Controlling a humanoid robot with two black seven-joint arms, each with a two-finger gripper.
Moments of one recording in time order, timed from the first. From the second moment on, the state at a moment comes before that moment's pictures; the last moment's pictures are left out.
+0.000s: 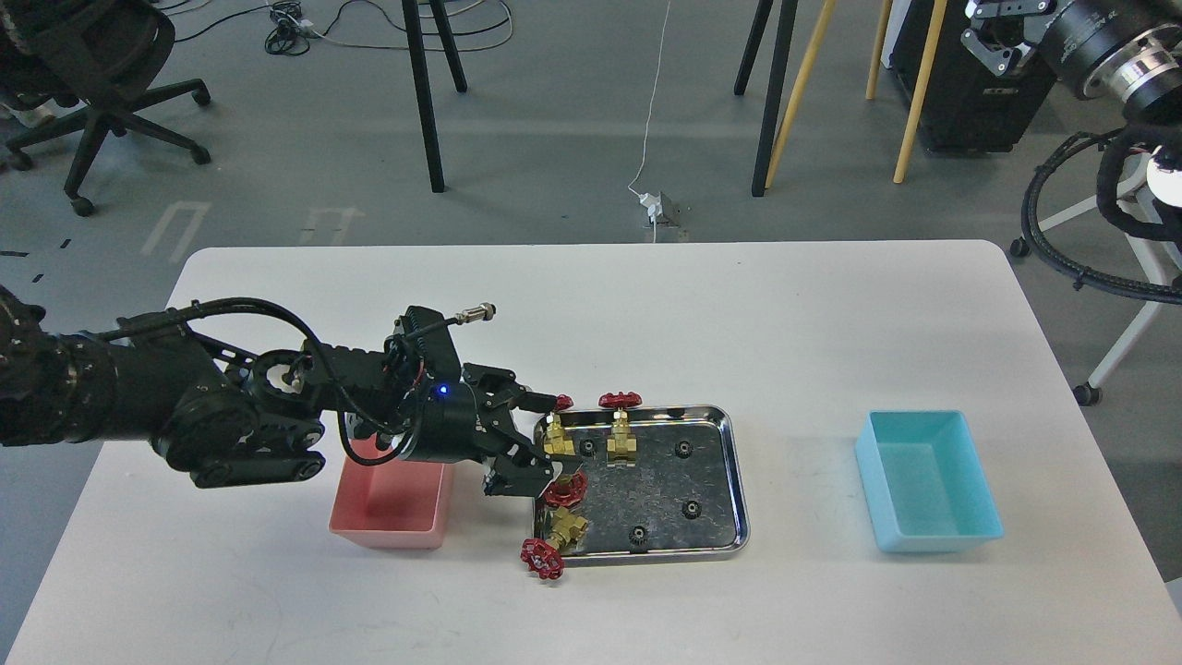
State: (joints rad) left arm -1.27 0.29 0.77 -1.09 1.30 0.39 -0.49; right arm 1.14 -0.50 0.55 0.49 0.01 0.49 0.22
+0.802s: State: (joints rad) left arm -1.18 0.24 0.77 -0.99 1.30 0.39 -0.49; right arm 1.11 -0.50 0.55 0.49 0.01 0.49 0.22
